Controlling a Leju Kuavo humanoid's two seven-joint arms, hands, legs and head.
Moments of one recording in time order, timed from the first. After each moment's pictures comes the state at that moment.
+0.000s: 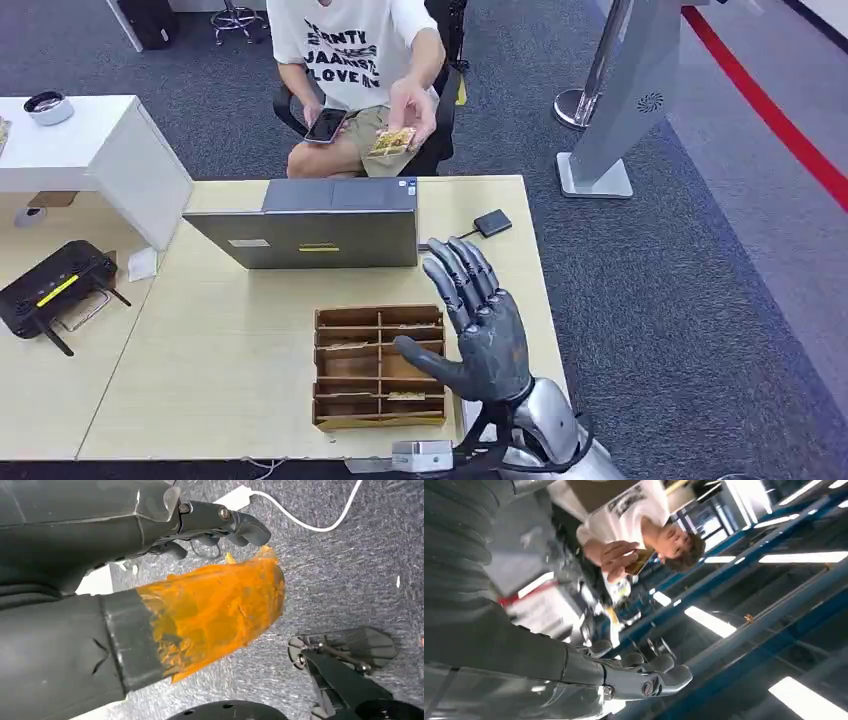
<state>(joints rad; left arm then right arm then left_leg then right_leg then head) -0.07 -0.12 0.94 -0.20 -1.20 0.01 0.08 -0.20 -0.06 0.73 -1.64 1.03 -0.63 -0.22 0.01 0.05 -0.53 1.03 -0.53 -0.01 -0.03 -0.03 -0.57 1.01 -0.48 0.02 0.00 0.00</state>
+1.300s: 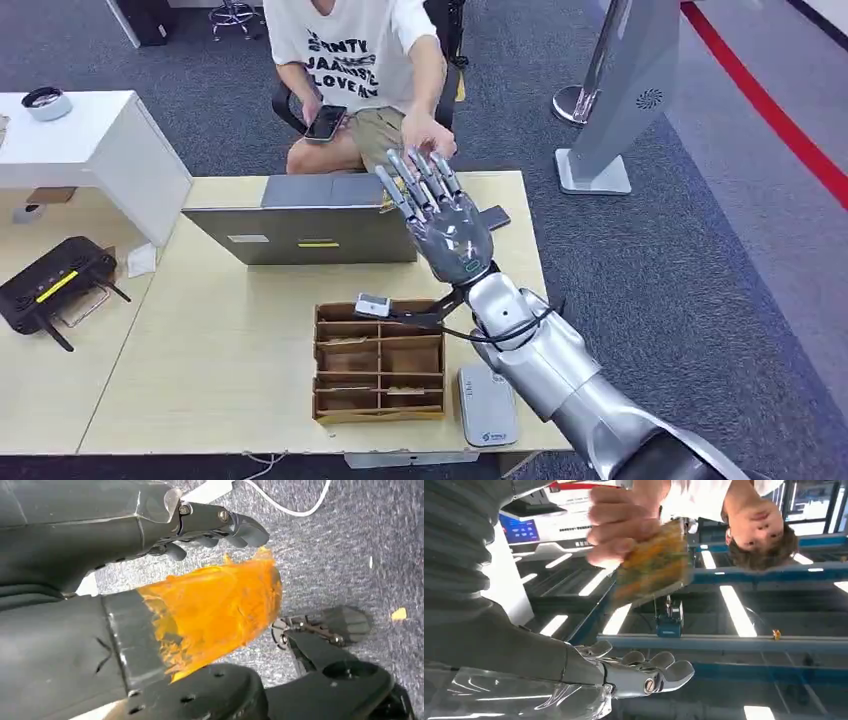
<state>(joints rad) -0.09 -0.15 0.89 -0.20 -1.11 -0.01 0.05 -0.63 0.08 0.68 -1.04 1.52 -0.65 0.09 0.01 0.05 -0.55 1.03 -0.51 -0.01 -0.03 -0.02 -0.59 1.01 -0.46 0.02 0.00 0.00</state>
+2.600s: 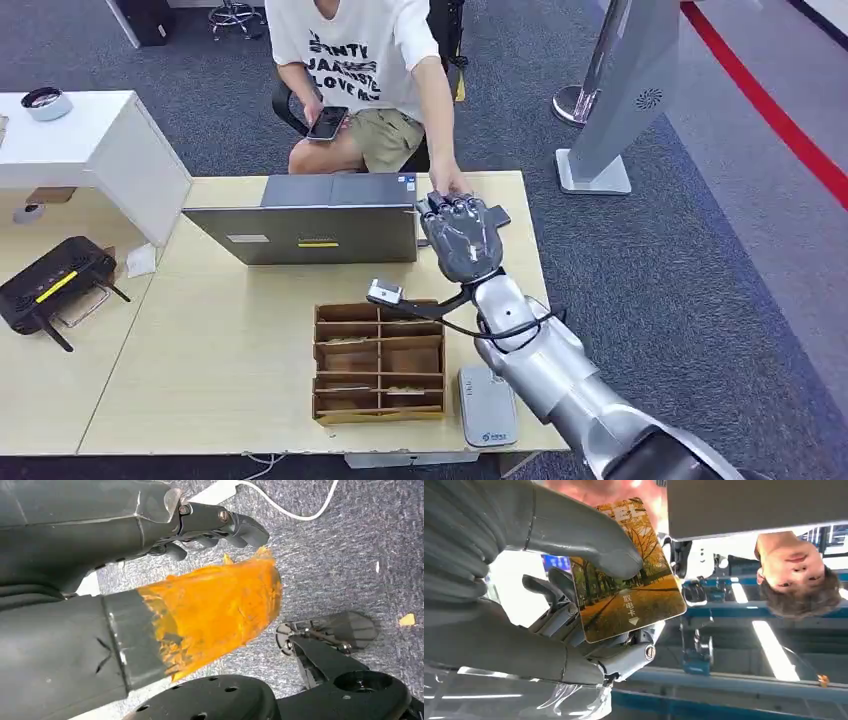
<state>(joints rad) -0.07 -0.14 0.89 -0.20 -1.12 -0.01 0.03 -0.62 0.10 0.64 -0.93 1.43 -0.65 0.14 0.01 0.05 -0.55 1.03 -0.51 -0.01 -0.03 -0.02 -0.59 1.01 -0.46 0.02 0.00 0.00</state>
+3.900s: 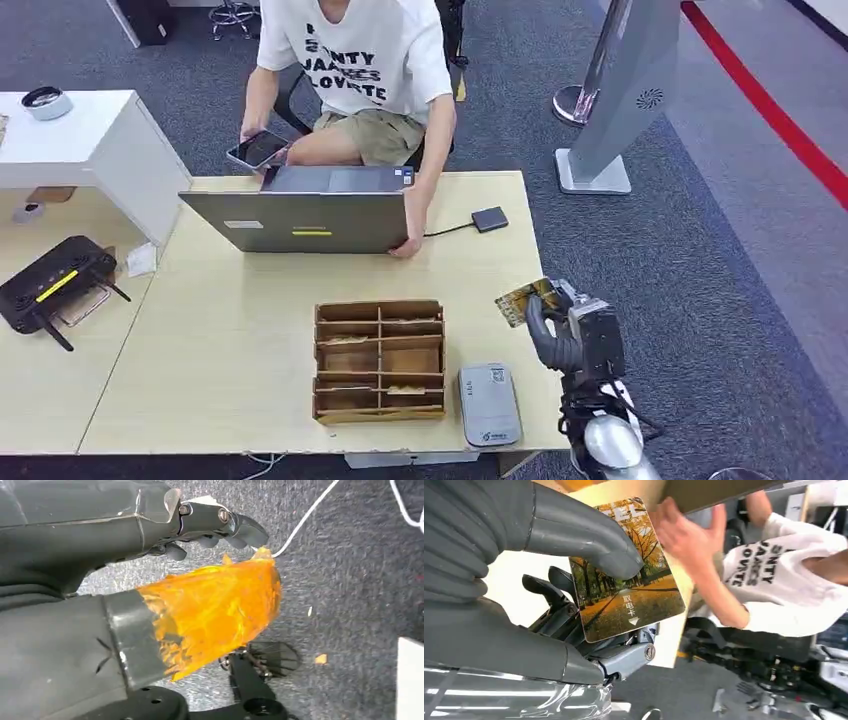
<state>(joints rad) -0.13 -0.16 0.94 -0.20 -0.95 0.16 -0.09 0.00 -0.07 0.31 -1.58 -0.05 -0.21 -0.22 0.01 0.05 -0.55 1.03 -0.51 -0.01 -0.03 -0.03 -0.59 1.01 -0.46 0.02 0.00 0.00</state>
